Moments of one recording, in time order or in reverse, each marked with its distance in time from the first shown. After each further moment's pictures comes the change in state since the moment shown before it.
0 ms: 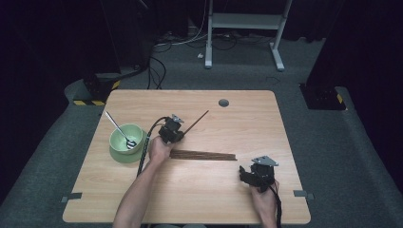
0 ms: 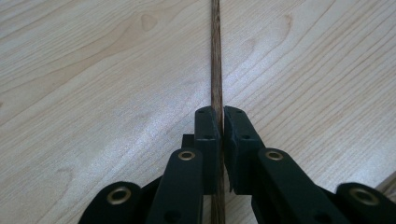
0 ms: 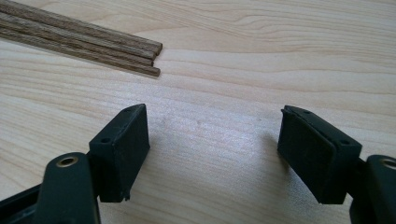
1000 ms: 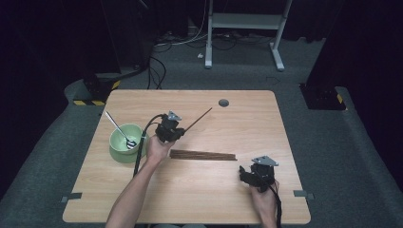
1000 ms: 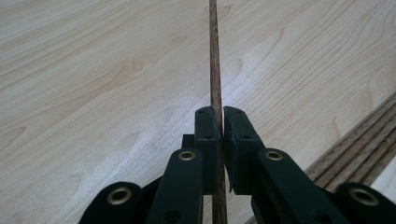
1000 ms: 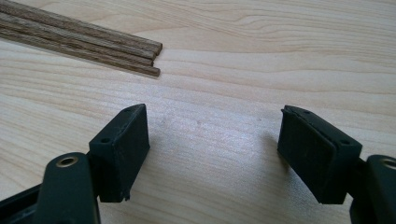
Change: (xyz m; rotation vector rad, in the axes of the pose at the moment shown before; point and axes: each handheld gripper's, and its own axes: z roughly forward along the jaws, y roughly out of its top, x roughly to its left) left arm -0.009 0.008 -0.045 -0.114 -0.071 0.001; right arm 0.000 0.000 0.000 -0.001 0.001 -0.001
